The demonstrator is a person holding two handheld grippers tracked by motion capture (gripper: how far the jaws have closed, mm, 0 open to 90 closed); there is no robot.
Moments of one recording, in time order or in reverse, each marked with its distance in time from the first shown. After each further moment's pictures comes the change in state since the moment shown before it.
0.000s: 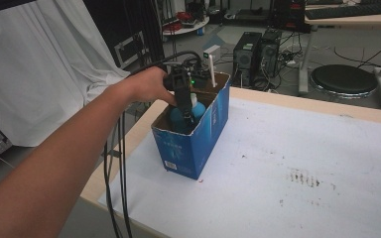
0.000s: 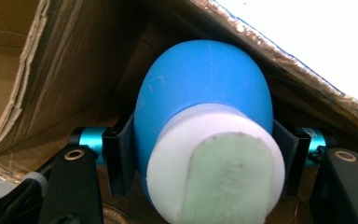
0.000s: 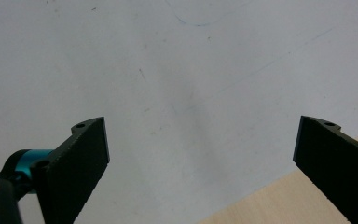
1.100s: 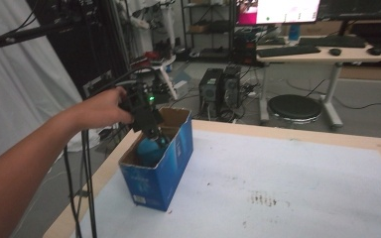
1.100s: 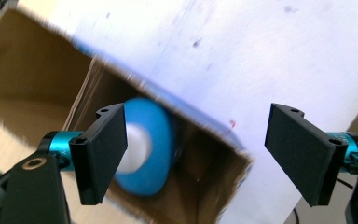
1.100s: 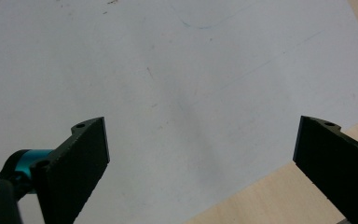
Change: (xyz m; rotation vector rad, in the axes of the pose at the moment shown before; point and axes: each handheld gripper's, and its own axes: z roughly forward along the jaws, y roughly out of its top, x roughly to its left) left arm -0.058 0.014 -0.079 -0.218 0.065 0.054; right arm 0.015 -0.009 -0.020 -0.035 -0.026 0.007
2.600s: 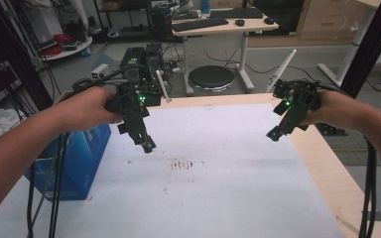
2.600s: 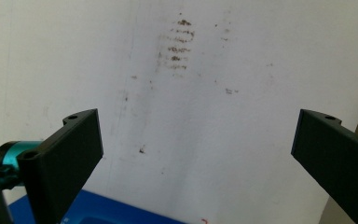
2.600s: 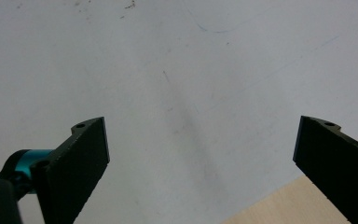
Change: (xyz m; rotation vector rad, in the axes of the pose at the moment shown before) left arm -0.076 0.138 0.097 0.091 -0.089 0.260; right arm 0.015 -0.015 0.007 -0.068 0.018 -0.006
